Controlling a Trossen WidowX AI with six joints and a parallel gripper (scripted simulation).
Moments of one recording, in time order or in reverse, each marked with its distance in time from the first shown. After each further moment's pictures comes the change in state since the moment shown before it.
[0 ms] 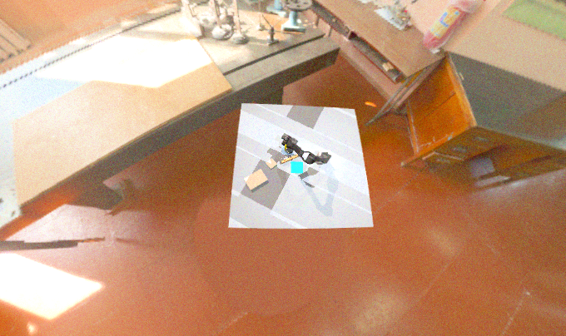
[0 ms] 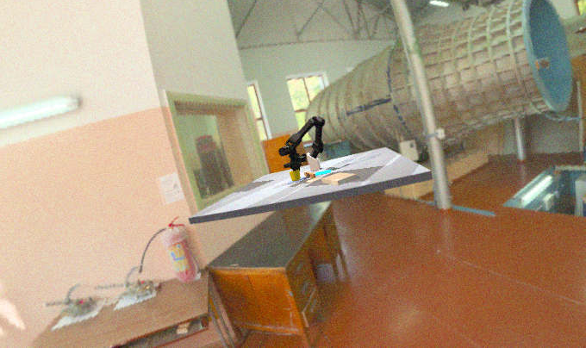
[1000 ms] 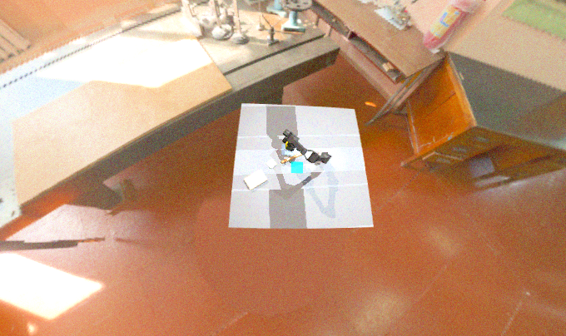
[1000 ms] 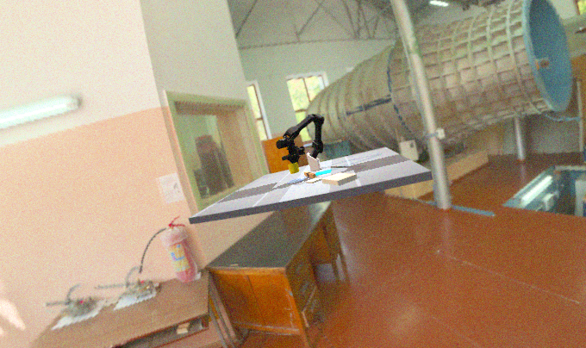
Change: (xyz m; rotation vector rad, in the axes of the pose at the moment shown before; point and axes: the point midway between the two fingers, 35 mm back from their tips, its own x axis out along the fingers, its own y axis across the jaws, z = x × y) arm -0.054 0.004 -0.001 0.010 -0.009 0.001
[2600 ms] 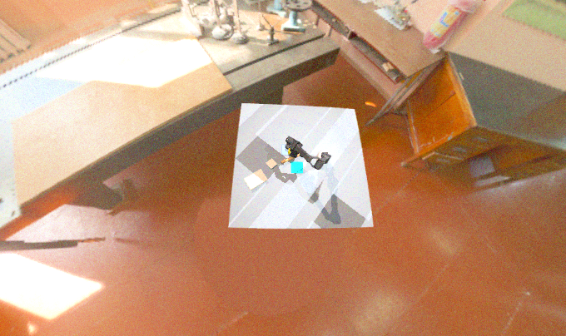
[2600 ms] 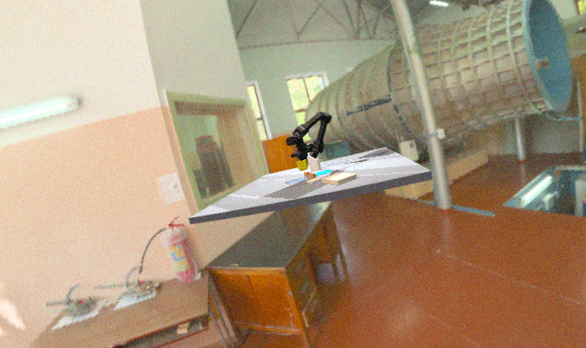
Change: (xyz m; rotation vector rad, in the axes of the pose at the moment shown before) arm -0.002 0.053 0.039 -0.006 0.010 0.002
